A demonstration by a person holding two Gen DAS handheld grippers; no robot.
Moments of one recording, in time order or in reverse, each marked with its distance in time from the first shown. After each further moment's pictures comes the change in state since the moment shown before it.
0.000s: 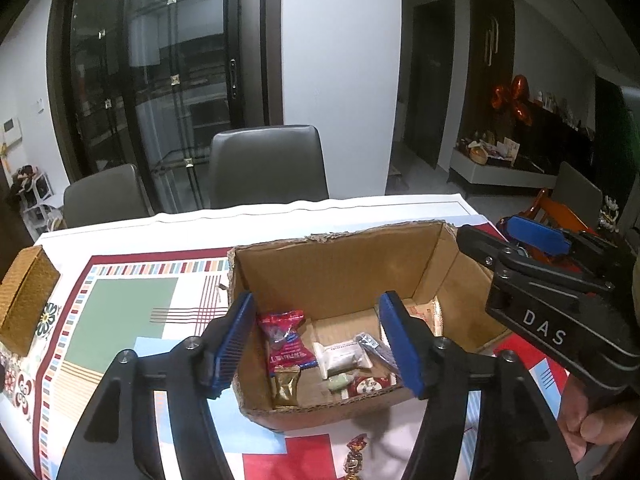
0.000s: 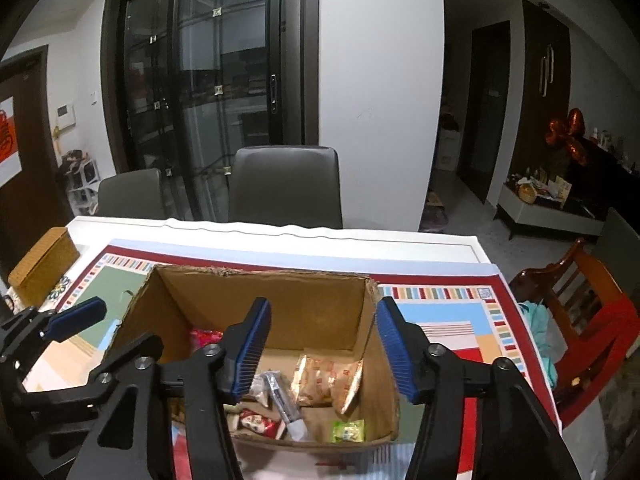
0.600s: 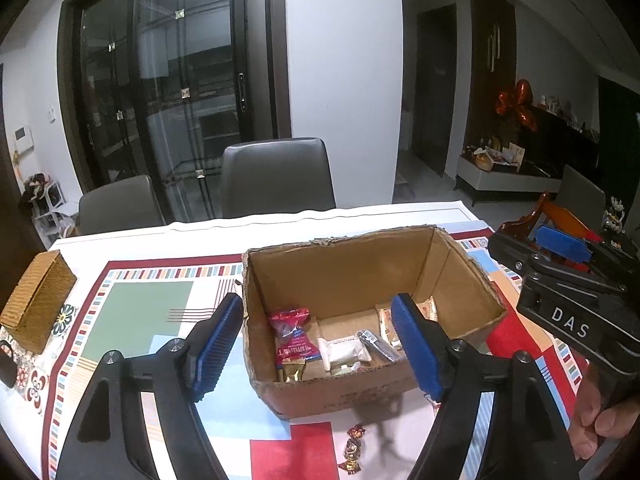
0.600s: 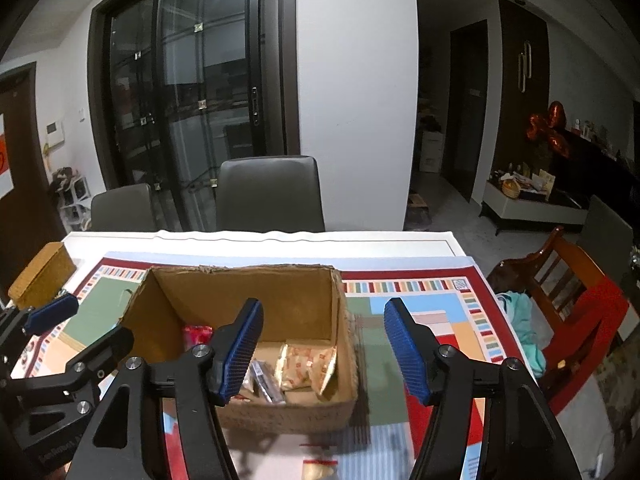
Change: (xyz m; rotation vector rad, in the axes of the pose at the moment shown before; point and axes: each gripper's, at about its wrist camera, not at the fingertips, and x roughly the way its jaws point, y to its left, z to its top) left arm -0.031 -0.007 -0.006 0.005 -0.036 0.038; right arm -0.035 -0.025 -0.012 0.053 -0.027 -0.034
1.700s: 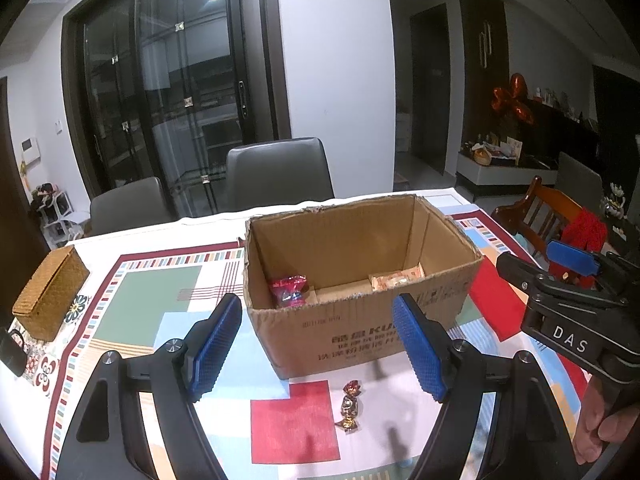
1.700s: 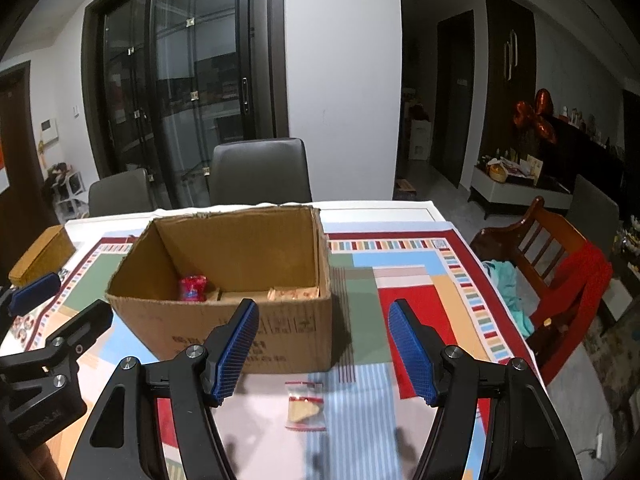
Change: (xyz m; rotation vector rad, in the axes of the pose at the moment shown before) left arm -0.036 -0.014 -0.044 0.039 -0.025 0.023; right arm -0.035 -0.014 -0.054 0.020 0.031 -0.031
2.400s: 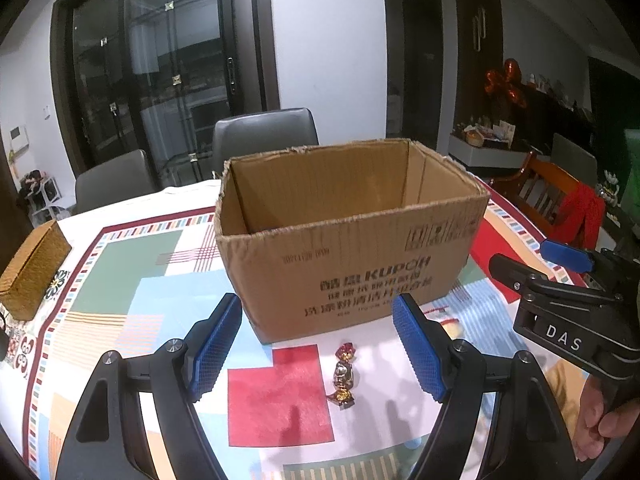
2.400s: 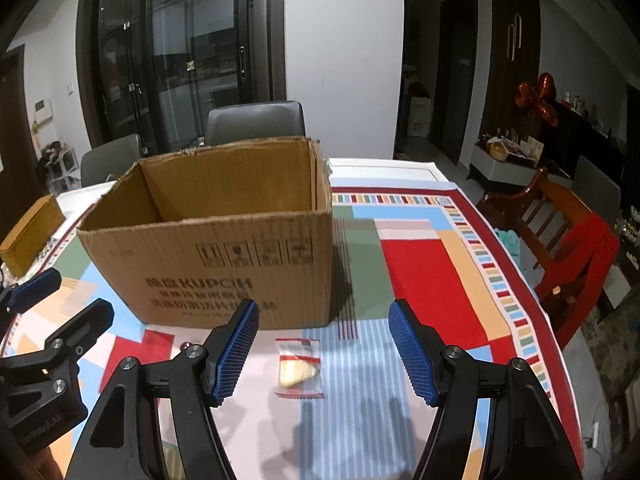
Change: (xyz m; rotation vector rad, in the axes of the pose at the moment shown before) left arm 0.027 -0.011 -0.049 0.008 0.059 -0.038; right arm 0.026 0.004 -0.047 -0.010 0.092 -0.013
